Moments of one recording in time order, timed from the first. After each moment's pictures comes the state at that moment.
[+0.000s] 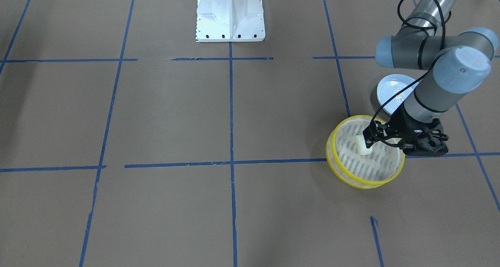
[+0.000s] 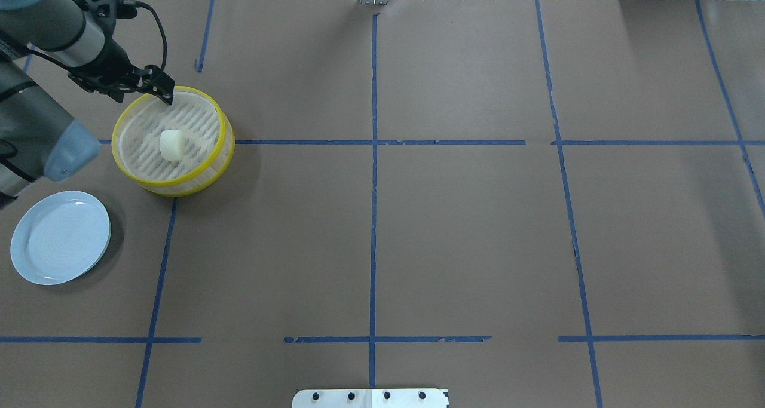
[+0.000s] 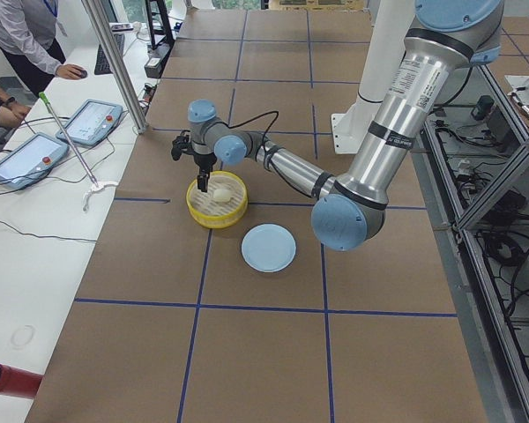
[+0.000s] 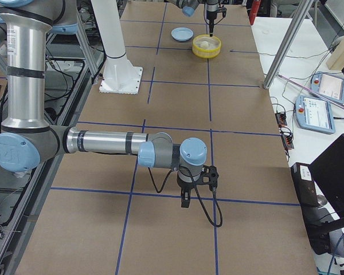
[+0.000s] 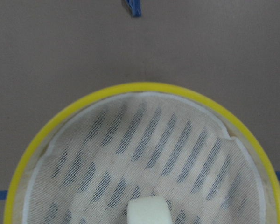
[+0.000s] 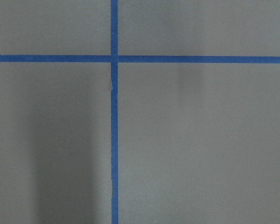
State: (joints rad) left arm -1.04 -2.00 -1.62 -1.72 -2.15 -0.69; right arm 1.56 -1.66 1.66 -1.59 2.29 0.00
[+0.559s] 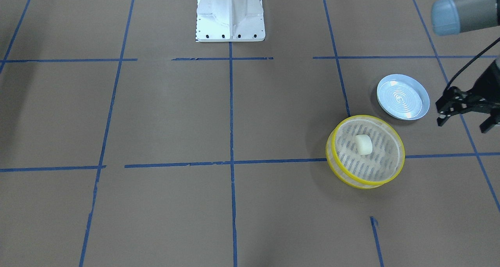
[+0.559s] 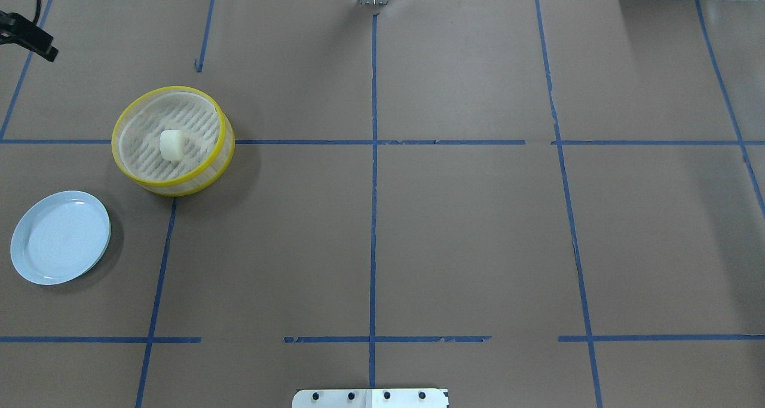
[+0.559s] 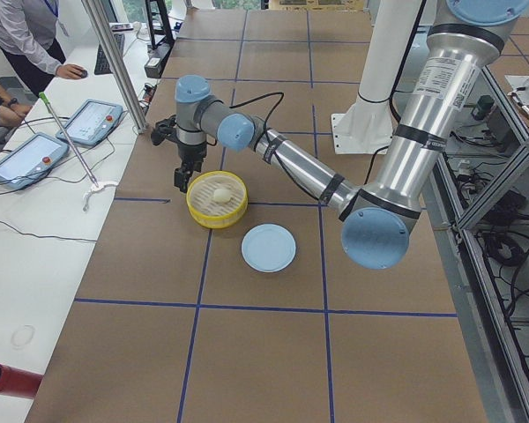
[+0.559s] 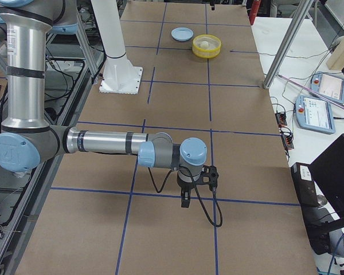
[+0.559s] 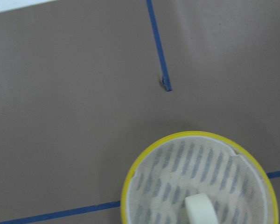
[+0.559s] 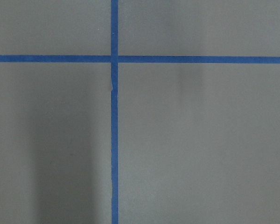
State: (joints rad) left arm -1.30 -1.88 -1.80 -1.52 -2.18 -0.18; right arm 1.56 -1.66 1.66 -1.59 2.29 0.00
